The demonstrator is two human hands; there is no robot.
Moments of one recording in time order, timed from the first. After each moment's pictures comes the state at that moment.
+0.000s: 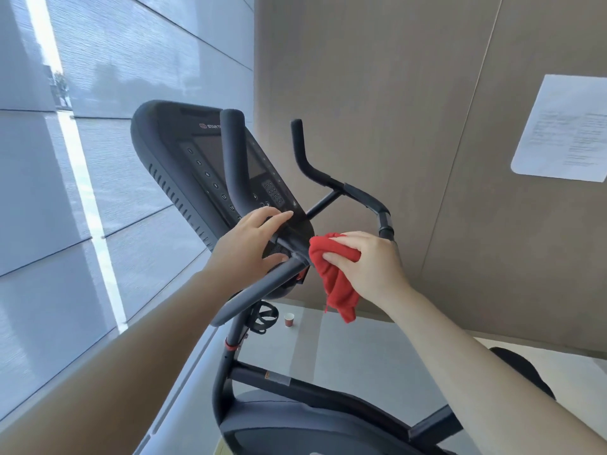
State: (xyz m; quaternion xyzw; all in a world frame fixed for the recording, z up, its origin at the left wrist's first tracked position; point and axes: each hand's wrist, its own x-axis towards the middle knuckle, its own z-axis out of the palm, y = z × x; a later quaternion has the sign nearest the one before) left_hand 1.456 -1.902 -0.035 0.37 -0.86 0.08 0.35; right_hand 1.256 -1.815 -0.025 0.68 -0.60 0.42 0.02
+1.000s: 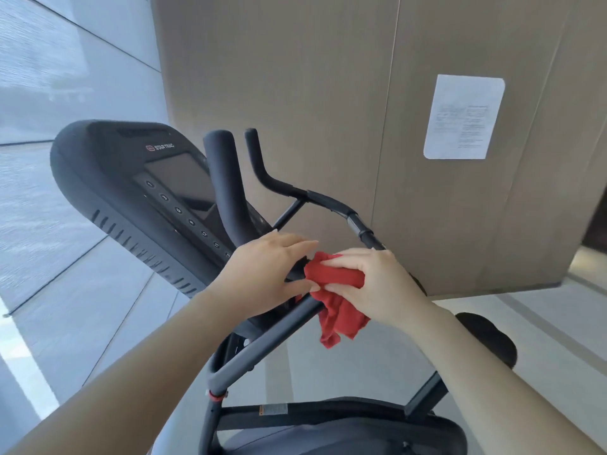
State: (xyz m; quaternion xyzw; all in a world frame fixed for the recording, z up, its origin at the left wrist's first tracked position) left_hand 1.471 -1.959 0.000 0.15 -0.95 0.09 0.27; right_hand 1.312 -1.836 -0.012 0.66 -0.65 0.38 0.02
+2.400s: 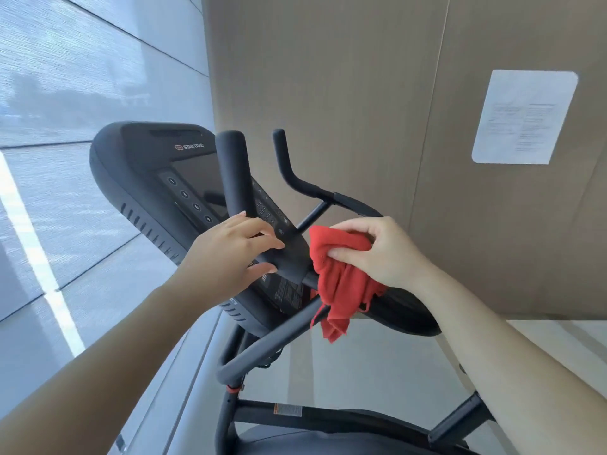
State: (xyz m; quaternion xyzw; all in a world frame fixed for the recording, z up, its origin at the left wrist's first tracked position) left_hand 1.503 -1.976 0.005 0.19 -0.89 0.23 0.34; right_hand 1.281 -1.867 0.023 0.68 -0.56 0.46 -0.12
